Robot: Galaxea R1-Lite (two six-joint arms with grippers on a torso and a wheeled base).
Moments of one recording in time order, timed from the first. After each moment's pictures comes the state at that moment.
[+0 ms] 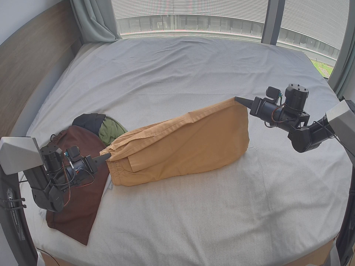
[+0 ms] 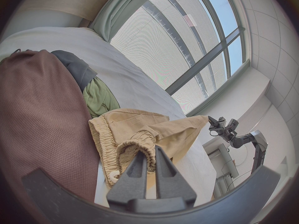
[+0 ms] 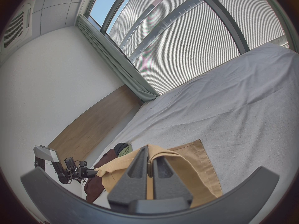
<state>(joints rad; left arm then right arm) 0.04 2.28 -0.58 -1.55 -0.69 -0.55 0.18 2.19 -1.30 -0.91 0.57 0.44</state>
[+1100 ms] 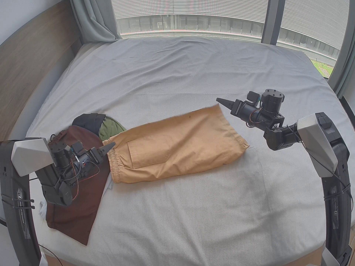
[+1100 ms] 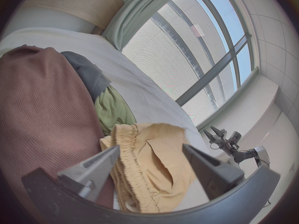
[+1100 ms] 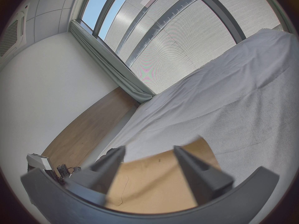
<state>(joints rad) 0.03 2.40 -0.77 -1.55 -0.53 -0.62 0.21 2.53 -1.76 -0.82 0.53 0.52</state>
